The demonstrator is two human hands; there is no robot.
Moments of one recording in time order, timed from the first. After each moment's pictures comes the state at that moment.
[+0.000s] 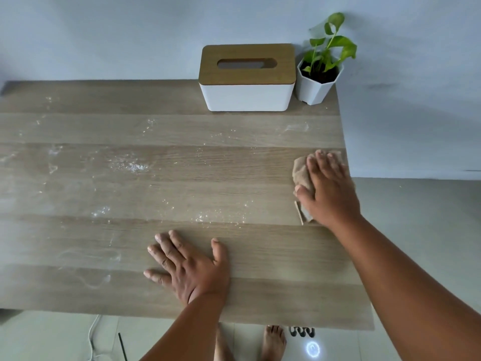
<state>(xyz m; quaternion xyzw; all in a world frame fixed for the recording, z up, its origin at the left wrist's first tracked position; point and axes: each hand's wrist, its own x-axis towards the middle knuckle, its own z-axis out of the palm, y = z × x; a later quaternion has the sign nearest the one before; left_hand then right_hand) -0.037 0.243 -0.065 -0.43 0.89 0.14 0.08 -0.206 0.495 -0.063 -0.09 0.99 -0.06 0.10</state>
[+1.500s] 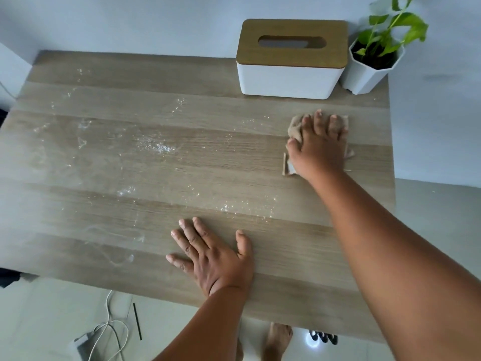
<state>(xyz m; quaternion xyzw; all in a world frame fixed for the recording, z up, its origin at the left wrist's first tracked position) -0.037 0.243 -0.069 -0.43 0.89 0.12 0.08 -0.285 0.381 -0.064 -0.05 0.99 -0.05 0.10</state>
